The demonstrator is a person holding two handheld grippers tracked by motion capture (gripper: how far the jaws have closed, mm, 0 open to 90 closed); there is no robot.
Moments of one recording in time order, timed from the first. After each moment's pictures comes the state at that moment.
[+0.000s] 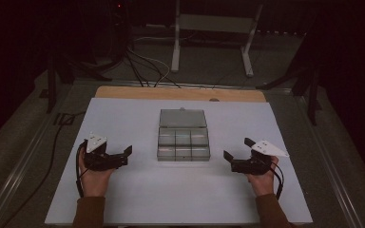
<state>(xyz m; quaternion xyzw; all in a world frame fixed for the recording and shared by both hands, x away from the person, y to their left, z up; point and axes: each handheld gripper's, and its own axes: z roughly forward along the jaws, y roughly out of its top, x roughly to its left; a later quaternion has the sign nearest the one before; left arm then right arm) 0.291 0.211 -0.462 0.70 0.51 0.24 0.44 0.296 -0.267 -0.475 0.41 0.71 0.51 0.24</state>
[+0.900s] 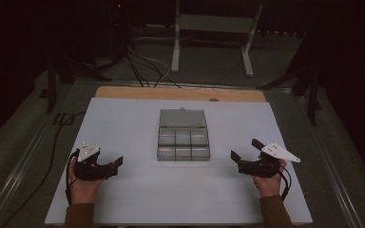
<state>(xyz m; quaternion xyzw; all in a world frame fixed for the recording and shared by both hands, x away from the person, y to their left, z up) 0.274 0.240 -0.486 0.72 0.51 0.22 0.41 0.285 -0.284 -0.469 0.43 0.69 0.53 0.25</state>
